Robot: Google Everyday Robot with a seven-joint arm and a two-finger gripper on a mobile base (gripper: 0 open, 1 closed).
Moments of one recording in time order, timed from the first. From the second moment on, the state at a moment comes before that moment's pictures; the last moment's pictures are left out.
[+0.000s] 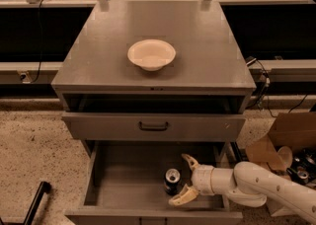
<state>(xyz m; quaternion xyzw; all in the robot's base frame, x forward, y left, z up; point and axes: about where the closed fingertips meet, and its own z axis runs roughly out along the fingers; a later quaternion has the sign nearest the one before) 0.470 -0.072 0.468 -0.50 0.70 0.29 0.43</state>
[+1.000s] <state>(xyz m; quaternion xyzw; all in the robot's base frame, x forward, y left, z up) 0.489 -0.068 0.449 -0.49 0.69 0.27 0.46</state>
